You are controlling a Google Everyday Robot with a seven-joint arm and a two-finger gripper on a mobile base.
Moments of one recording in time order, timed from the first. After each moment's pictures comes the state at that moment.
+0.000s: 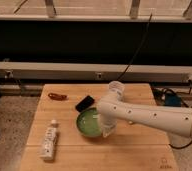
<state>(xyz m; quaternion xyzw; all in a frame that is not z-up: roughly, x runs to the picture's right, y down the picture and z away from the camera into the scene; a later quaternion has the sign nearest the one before) 0.078 0.238 0.759 -0.35 -0.13 -0.24 0.90</state>
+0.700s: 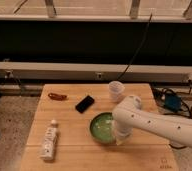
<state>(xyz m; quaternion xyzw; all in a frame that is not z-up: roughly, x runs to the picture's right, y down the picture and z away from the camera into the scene) 0.124 0.283 0.708 -0.37 -0.12 -0.21 0.90</state>
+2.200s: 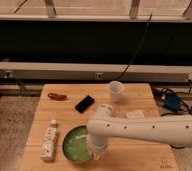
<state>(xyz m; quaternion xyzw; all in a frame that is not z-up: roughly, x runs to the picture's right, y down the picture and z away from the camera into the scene) -0.009 0.306 0.697 -0.36 -0.23 -0.35 0.83</state>
